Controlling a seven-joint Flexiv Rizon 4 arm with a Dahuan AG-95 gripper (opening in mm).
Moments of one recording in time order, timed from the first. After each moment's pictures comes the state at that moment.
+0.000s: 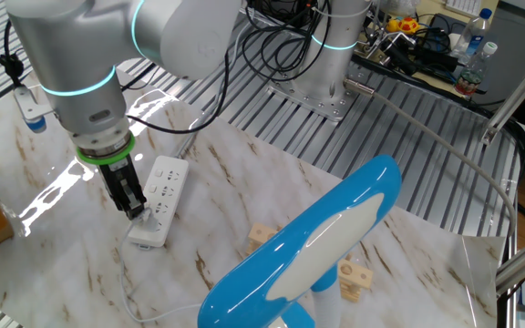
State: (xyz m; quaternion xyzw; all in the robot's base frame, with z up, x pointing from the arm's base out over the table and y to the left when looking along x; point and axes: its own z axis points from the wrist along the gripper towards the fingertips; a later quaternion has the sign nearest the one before) arm 0.642 -0.126 0.032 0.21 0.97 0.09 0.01
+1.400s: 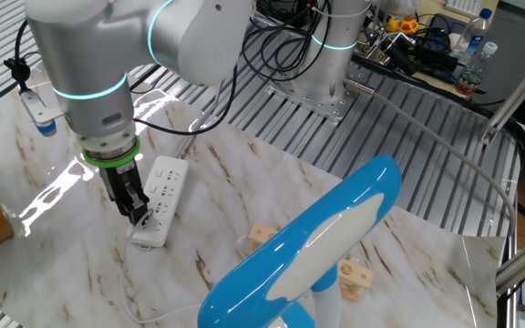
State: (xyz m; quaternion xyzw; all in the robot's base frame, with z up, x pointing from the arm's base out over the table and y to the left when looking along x) arm 0.643 -0.126 0.026 0.19 0.98 0.07 0.03
